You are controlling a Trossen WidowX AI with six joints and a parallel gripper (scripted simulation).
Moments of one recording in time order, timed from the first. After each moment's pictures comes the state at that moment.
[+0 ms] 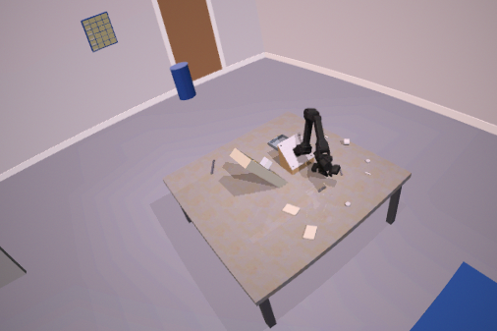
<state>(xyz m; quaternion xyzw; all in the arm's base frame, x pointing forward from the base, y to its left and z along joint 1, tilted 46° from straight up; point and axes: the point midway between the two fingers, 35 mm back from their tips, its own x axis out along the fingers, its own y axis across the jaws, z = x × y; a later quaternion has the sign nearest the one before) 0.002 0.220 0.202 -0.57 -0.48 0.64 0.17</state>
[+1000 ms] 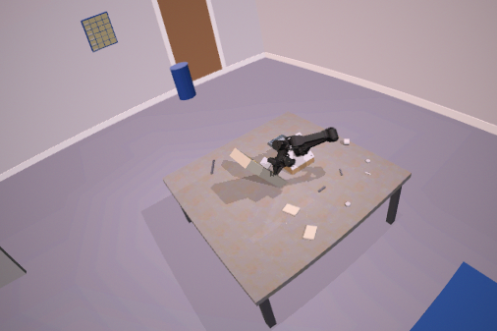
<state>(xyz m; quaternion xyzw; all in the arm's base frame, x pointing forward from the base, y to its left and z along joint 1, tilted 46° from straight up) 0.288 0.030 0.195 -0.41 0.07 0.44 0.80</state>
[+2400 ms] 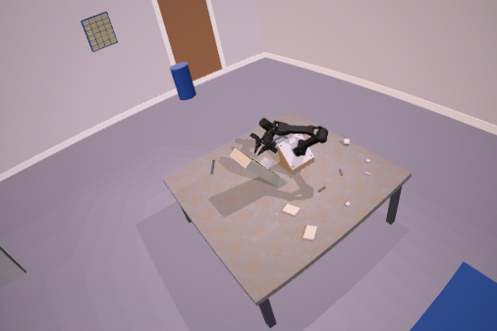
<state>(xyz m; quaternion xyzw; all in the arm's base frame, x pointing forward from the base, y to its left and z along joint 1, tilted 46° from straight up) 0.302 -0.132 0.139 -0.17 0.15 0.25 0.94</state>
